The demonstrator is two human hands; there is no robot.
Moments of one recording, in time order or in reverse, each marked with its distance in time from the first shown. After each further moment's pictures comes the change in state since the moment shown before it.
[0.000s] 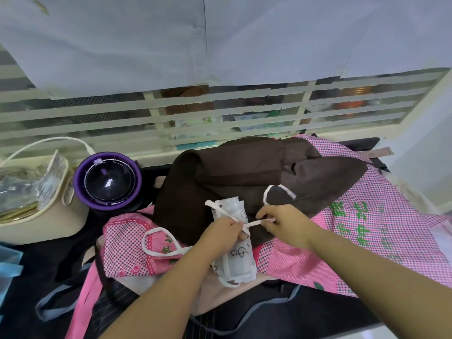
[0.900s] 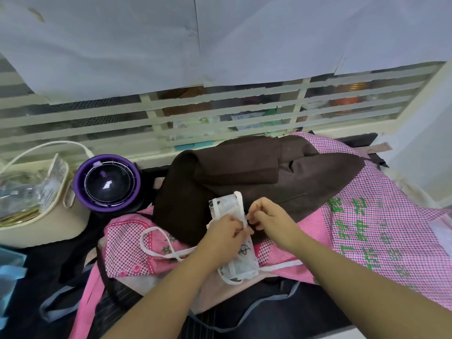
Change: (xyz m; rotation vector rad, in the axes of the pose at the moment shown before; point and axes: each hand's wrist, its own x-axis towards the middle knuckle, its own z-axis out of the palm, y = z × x) left_hand -0.014 -0.005 0.006 0.301 0.071 0.279; right_hand 0.002 -0.021 0.025 0.676 0.136 0.172
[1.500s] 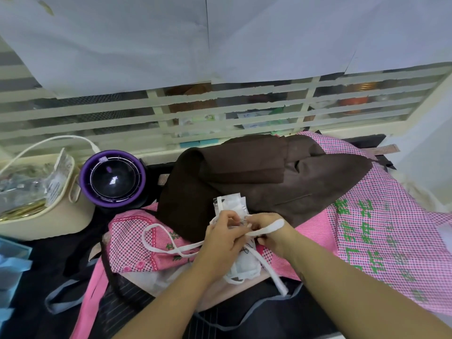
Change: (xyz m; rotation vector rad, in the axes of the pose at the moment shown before) left_hand -0.006 -0.036 0.020 0.022 0.244 0.332; right_hand 0.014 0.006 0.026 0.587 -0.082 0.479
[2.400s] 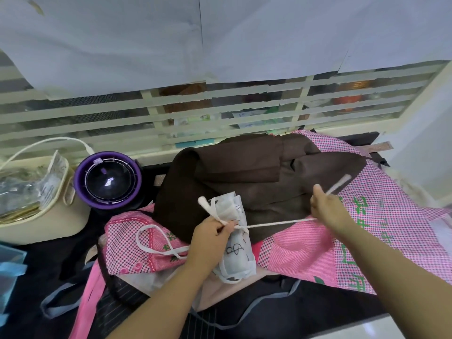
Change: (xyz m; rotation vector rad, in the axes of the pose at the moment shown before) left_hand 0.003 0.002 -0.010 -0.271 0.184 -0.407; right_hand -0.011 -0.030 -0.109 -0.389 0.450 -0.382
